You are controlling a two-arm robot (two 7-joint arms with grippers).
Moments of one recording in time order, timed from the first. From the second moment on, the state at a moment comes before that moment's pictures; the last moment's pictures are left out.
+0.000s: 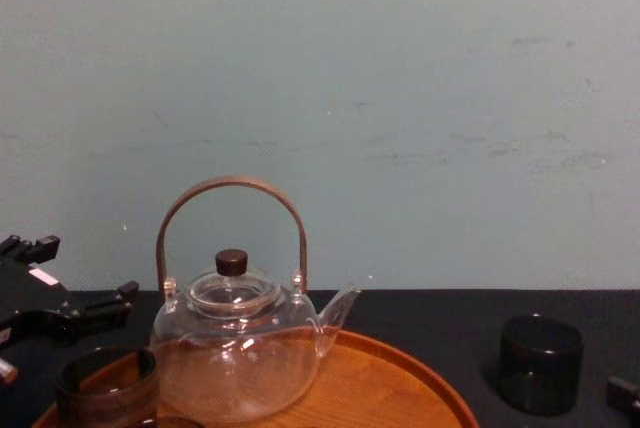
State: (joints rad) left arm -0.20 0.60 0.45 -1.41 -0.25 -0.12 0.03; right arm -0.07 0.45 -0.17 -1.50 0.35 -0.15 0.39
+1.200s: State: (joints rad) left arm -0.20 0.60 0.45 -1.41 -0.25 -0.12 0.03; right arm 0.26 0.34 -0.25 -1.13 0.28 -0.14 0.44
